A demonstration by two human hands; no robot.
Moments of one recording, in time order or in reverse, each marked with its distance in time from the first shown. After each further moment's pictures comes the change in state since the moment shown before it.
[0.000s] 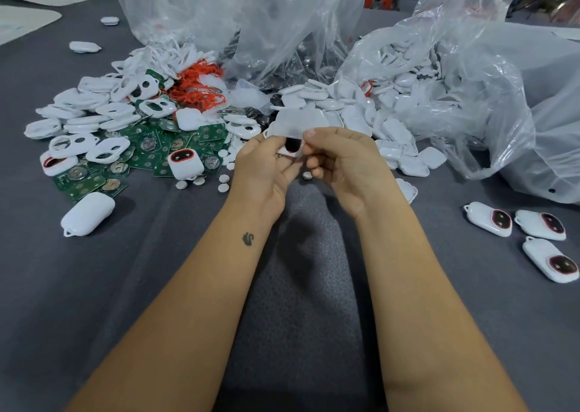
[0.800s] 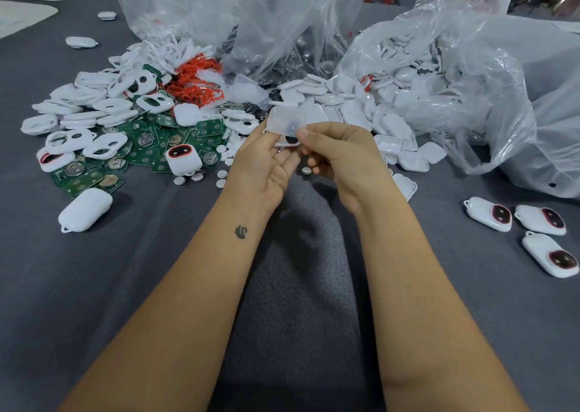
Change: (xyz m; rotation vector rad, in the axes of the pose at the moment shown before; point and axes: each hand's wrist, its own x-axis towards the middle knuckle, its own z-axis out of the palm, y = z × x) left_hand 0.001 0.001 -0.001 -0.138 -0.027 -0.055; right_hand 0.003 0.006 -0.003 -0.186 0.011 -0.073
